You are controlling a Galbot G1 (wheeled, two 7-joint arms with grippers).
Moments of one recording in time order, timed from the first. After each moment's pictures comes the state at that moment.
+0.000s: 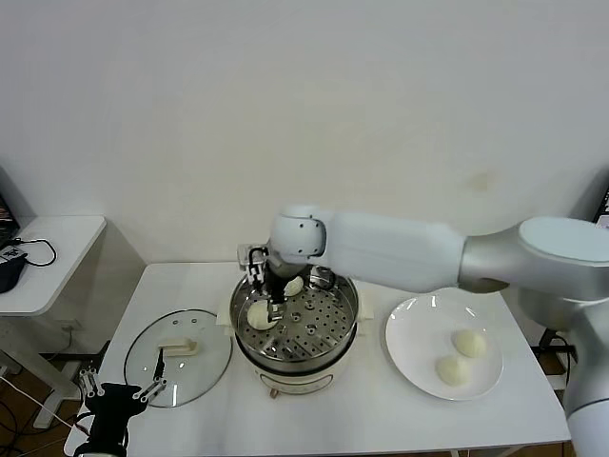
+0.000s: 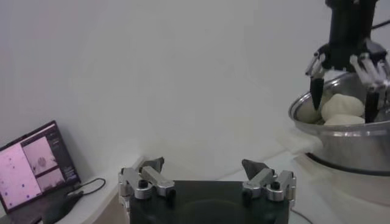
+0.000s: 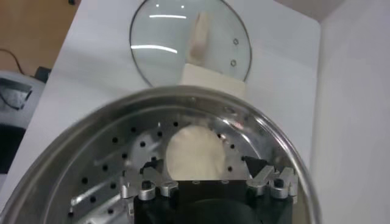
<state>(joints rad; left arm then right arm) 1.86 -1.34 -0.75 -2.28 0.13 0.05 -0.09 0.50 1.25 -1.21 1.40 0.44 -0.64 -0.88</state>
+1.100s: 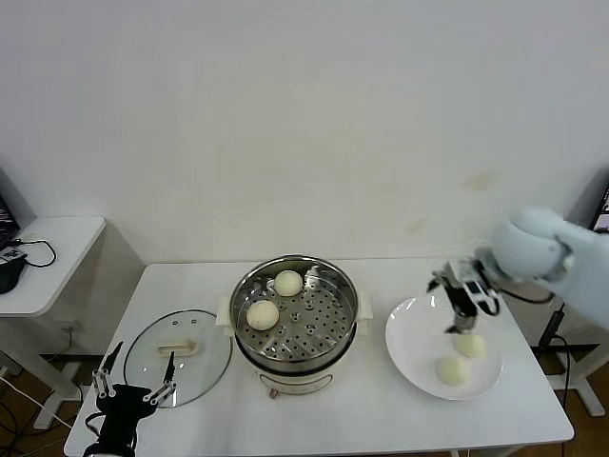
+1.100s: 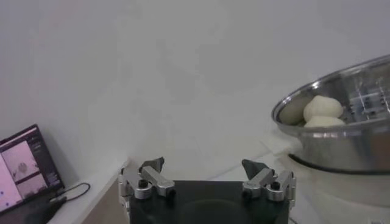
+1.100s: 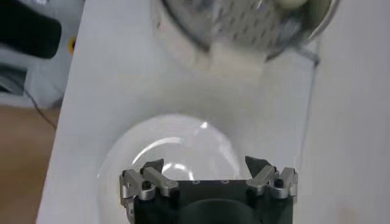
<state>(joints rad) 1.86 -1.31 -0.72 -2.27 0.13 0.05 -0.09 0.31 0.35 -1.03 1.79 0.03 -0.36 -1.11</state>
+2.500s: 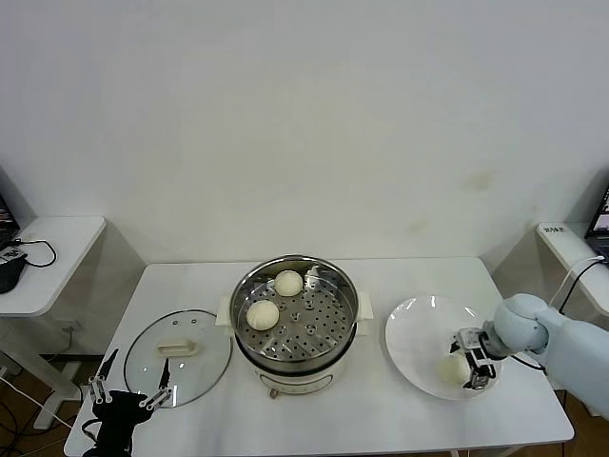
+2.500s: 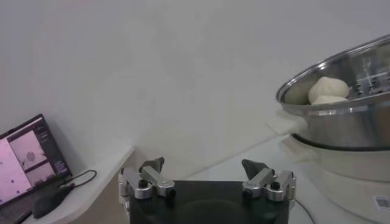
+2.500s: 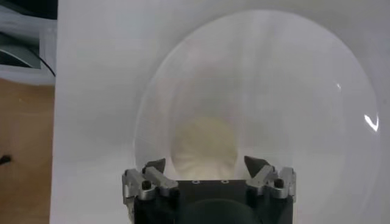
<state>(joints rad) 1.87 -1.33 -0.73 -2.25 0.16 0.05 -0.08 -0.33 0.48 -0.61 1.52 -0.21 -0.28 -1.03</state>
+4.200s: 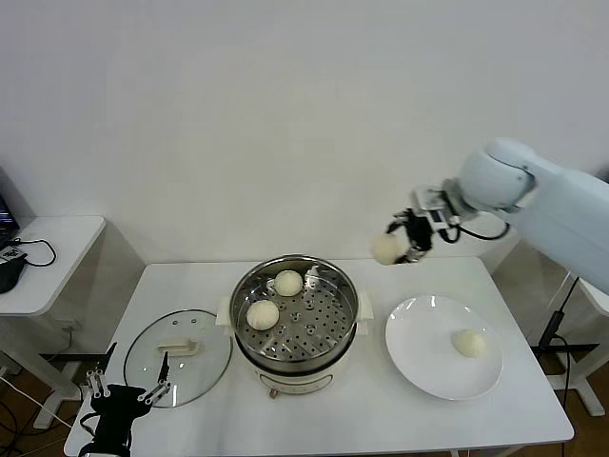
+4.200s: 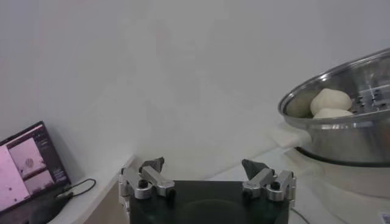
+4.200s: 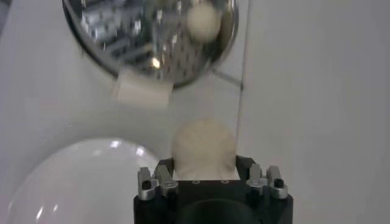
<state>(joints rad) 1.85 -1.32 -0.74 -2.25 0.14 0.05 -0.09 0.52 0.73 -0.99 1.59 0.18 -0.36 -1.09</state>
